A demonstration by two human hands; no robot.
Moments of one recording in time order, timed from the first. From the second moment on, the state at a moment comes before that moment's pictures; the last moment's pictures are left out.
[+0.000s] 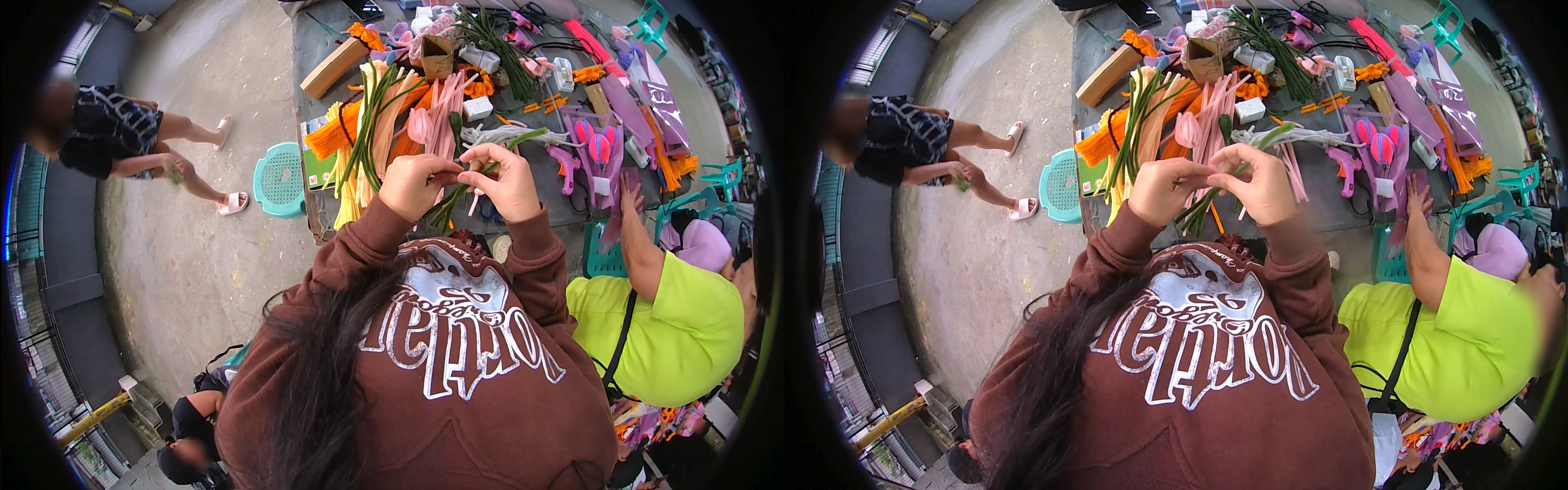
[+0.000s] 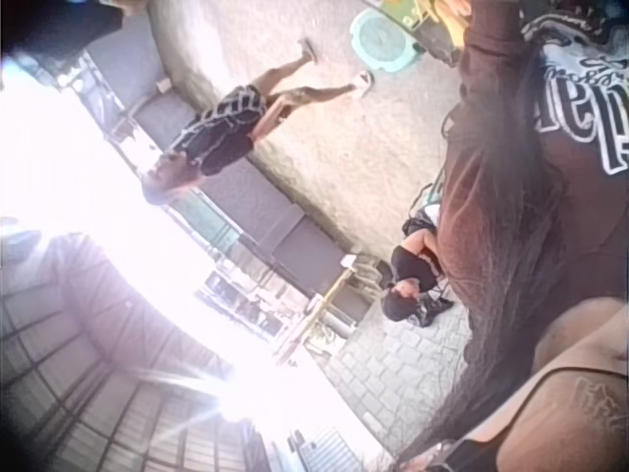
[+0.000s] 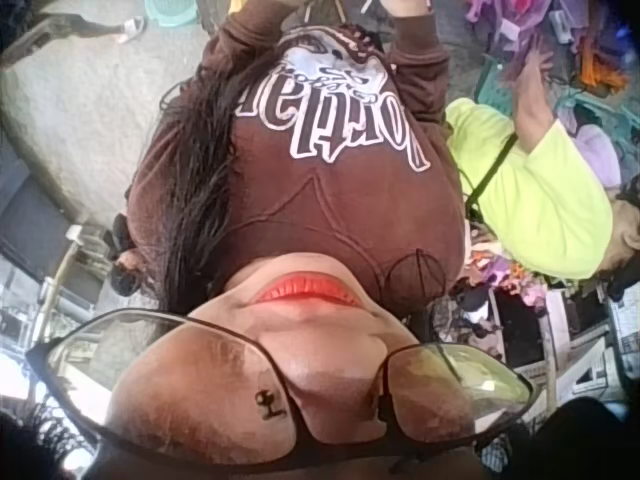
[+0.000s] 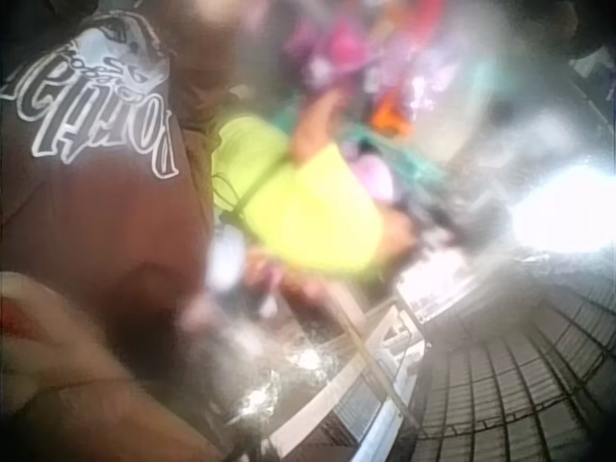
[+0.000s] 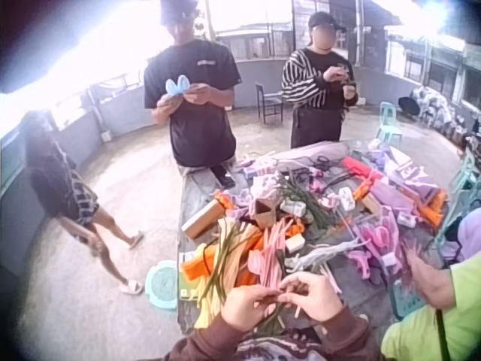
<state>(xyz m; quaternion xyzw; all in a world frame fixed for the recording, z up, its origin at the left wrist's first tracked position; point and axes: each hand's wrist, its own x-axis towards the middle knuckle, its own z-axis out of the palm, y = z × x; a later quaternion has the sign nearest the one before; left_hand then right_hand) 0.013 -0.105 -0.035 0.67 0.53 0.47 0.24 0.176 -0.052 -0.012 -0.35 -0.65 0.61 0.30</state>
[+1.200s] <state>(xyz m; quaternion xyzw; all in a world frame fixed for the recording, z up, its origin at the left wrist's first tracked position) 0.010 -0.101 -0.057 0.43 0.49 0.54 0.53 0.172 -0.052 -0.039 -0.33 -0.59 0.69 0.27</state>
